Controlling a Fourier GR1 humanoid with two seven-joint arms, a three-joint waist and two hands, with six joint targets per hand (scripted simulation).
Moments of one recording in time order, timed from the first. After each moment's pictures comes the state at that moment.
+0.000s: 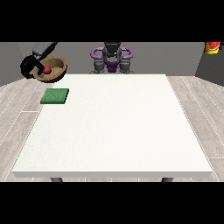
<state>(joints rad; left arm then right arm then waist) -0.56 0.74 0.58 -1.02 0.32 -0.46 -0.02 -0.43 -0.66 -0.33 -0.84 -0.14 0.01 0.12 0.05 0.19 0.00</state>
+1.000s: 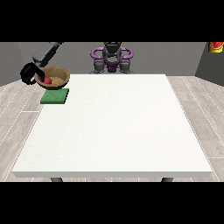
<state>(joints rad) -0.56 0.81 0.58 -1.01 0.37 -0.48 -0.04 -0.55 -0.63 -0.41 -0.63 -0.18 -0.07 0.06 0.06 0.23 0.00</state>
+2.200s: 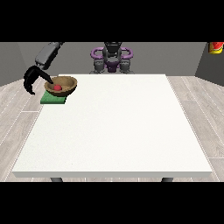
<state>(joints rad) -0.53 0.80 0.55 -1.02 0.38 -0.46 -0.08 -0.65 -0.64 -0.35 -0.54 -0.12 -0.08 0.03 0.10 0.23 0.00</state>
